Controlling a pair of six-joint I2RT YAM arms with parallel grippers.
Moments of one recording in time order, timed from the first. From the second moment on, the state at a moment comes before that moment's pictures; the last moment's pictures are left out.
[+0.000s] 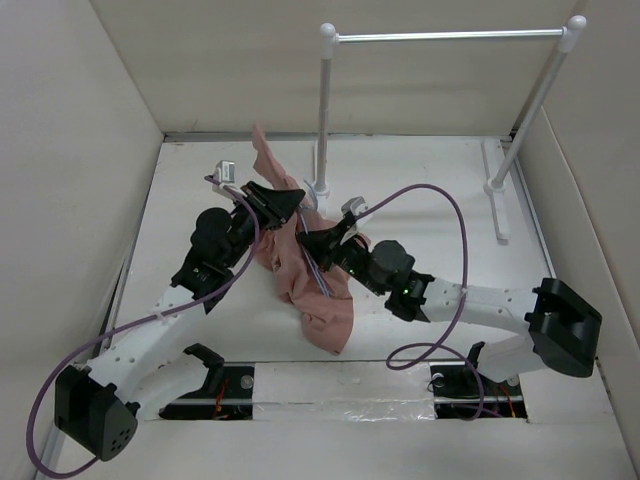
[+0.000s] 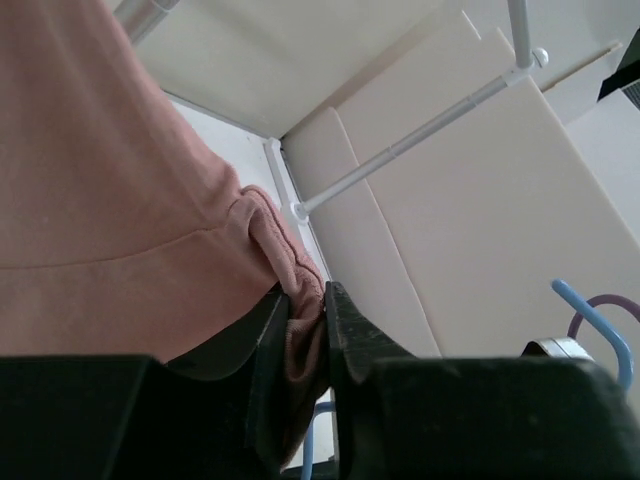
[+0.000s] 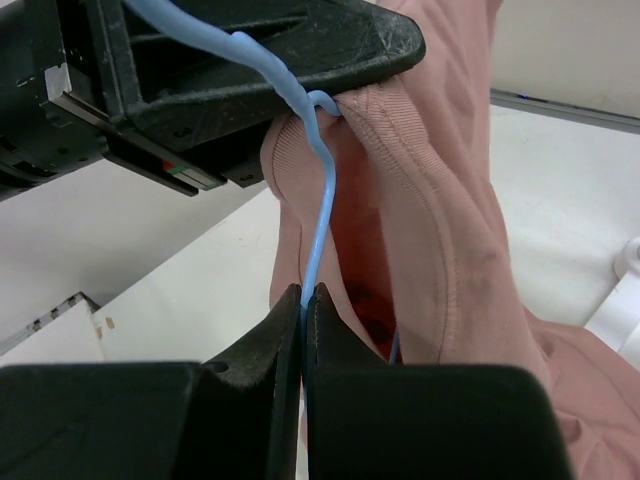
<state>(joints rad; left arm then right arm) -0.54 0.94 0.73 0.28 0.05 -0.93 1.06 1.38 0.77 0.76 0.20 0.27</state>
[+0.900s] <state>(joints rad) -0.54 0.79 0.67 0.22 -0.02 -0.95 1.06 1.06 0.57 0.63 0.14 0.43</state>
